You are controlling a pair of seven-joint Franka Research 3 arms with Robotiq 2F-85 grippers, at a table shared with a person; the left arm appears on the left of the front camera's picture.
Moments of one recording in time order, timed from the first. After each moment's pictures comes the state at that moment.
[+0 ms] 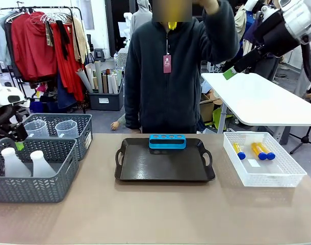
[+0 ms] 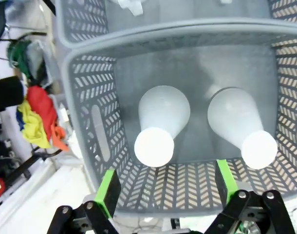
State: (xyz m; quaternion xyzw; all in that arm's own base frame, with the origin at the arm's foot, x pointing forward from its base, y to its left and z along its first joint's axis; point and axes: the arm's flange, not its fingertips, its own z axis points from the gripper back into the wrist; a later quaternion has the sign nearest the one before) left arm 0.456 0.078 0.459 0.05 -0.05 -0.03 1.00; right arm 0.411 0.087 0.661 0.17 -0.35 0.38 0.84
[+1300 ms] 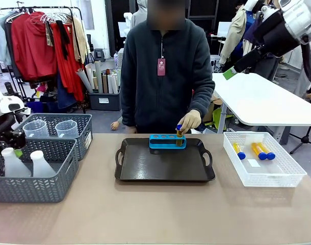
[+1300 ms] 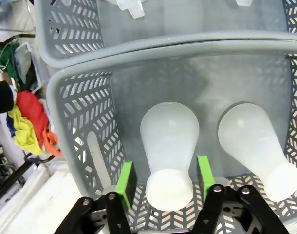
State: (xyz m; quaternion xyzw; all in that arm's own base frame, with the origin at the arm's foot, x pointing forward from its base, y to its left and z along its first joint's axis) left arm 0.479 0.100 0.423 0.03 -0.04 -0.04 1.00; right arm 0.411 0.087 0.661 0.17 -0.35 0.38 0.84
